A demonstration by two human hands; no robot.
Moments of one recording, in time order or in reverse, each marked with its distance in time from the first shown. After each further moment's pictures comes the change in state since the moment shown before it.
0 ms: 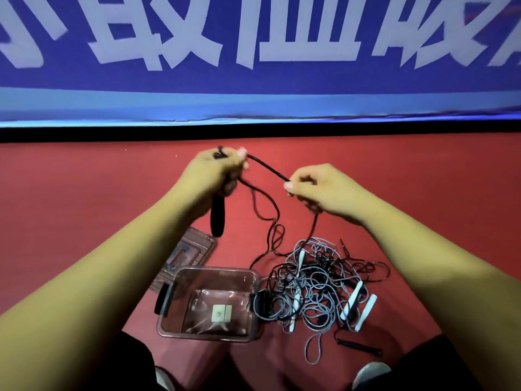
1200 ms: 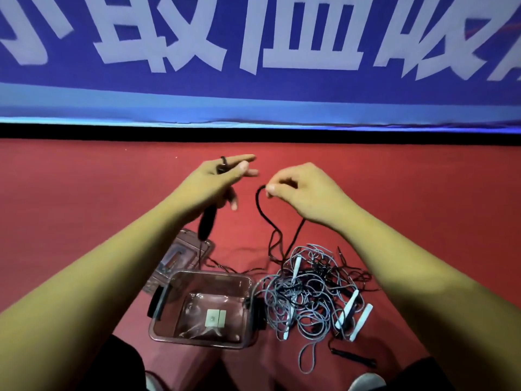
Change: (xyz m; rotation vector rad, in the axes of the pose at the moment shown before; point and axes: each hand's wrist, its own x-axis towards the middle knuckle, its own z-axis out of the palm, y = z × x) left_hand -0.003 -0.002 -0.012 0.294 -0.133 0.052; right_hand 0.004 -0.038 0.016 -0.255 0.087 -0.130
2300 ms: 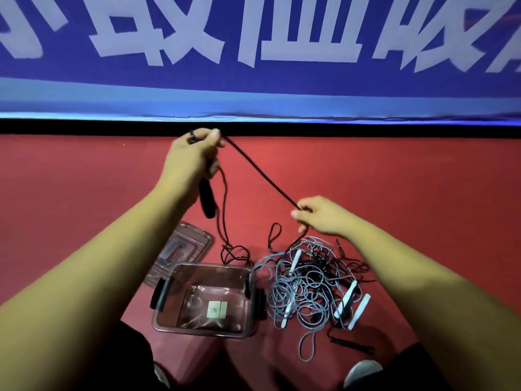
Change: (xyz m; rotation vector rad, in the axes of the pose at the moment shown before) left_hand 0.005 0.007 -0.008 -0.327 0.414 0.058; right_hand -0.014 0.097 0.031 -0.034 -0.300 0.296
